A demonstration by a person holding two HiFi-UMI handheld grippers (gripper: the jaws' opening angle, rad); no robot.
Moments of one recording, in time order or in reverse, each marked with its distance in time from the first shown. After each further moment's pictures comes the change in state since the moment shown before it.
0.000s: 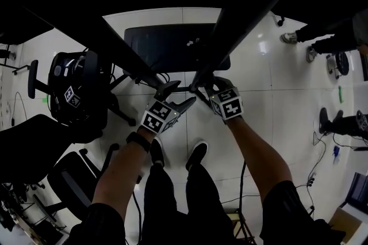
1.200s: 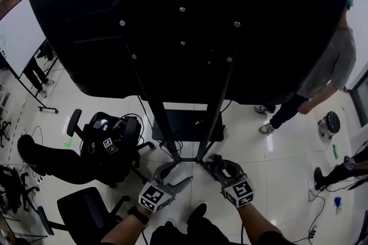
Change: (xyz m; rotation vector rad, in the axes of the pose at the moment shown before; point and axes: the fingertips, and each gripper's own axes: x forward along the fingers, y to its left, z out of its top) left arm -0.239 -0.160 0.166 0.066 -0.313 0.104; right arm -0.315 0.127 0.143 -0.098 -0.427 0.073
